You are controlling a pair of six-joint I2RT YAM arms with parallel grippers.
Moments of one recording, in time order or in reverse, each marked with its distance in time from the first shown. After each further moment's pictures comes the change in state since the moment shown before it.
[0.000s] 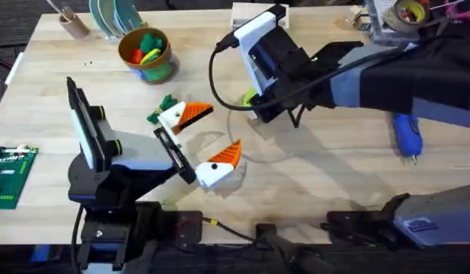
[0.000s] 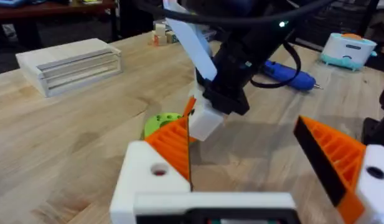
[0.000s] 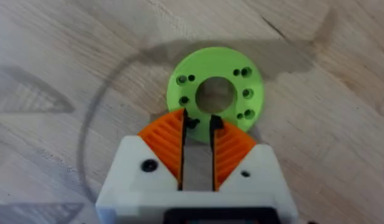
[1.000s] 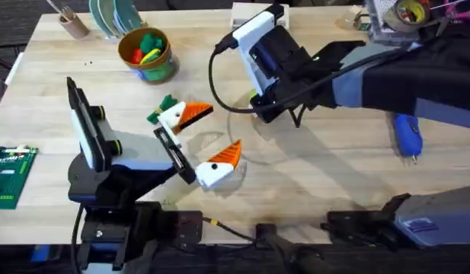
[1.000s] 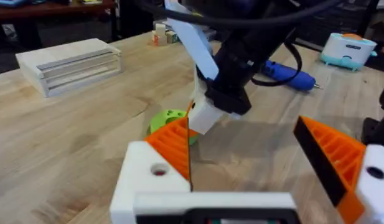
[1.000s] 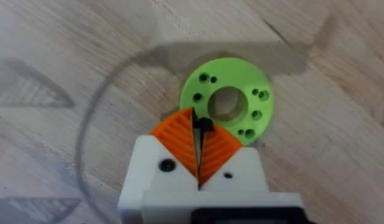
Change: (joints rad) left arm 0.000 0.000 0.000 0.000 0.000 0.000; right arm -0.001 -0.010 0.000 -0.004 -0.001 -0.055
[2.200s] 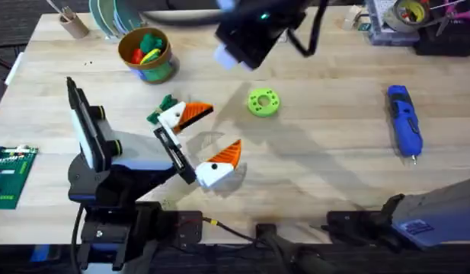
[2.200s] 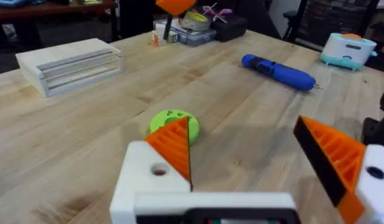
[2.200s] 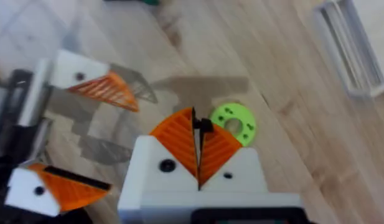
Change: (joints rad) left arm 0.000 0.000 0.000 0.000 0.000 0.000; right arm 0.125 0.066 0.851 -0.700 -0.057 -0.190
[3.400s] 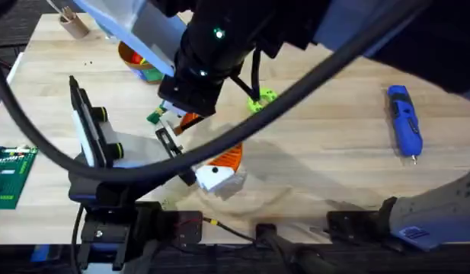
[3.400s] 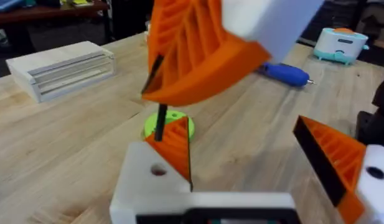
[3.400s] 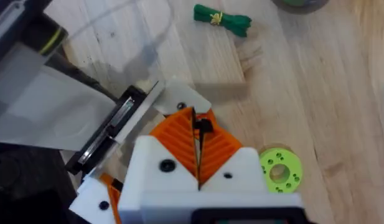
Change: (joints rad) left arm 0.000 0.000 0.000 -0.005 0.033 0.028; right arm 0.212 0.069 0.010 0.077 -0.072 -0.046
